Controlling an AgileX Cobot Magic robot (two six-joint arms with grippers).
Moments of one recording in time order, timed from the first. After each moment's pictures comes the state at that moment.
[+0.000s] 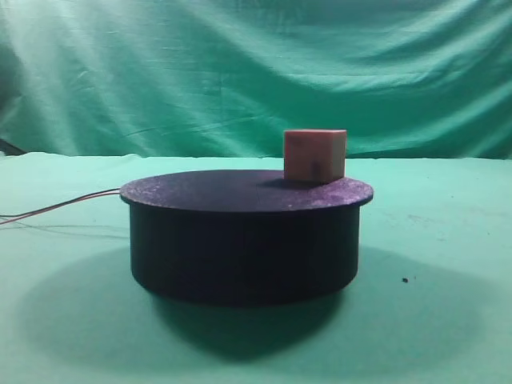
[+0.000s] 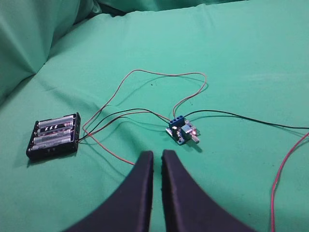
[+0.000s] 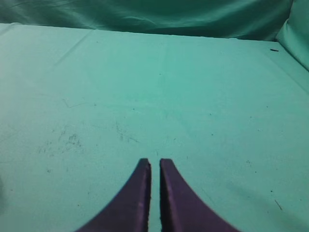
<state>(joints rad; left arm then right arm) 0.03 -0.02 0.03 0.22 0.37 -0.08 0.13 -0.01 0.03 0.07 0.37 -0.10</state>
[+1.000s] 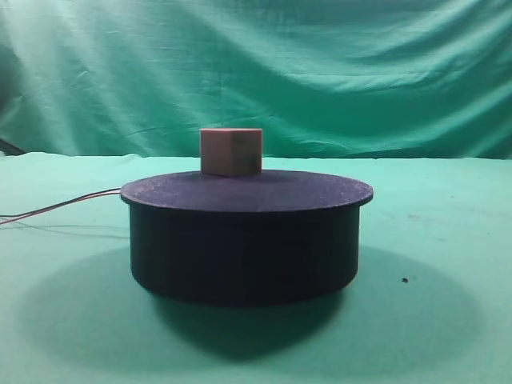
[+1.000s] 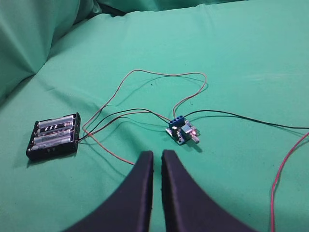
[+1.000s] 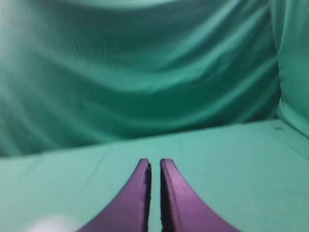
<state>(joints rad) 0.03 -0.02 0.03 0.22 0.37 -0.08 0.13 0.00 0.00 0.23 0.02 -0.07</state>
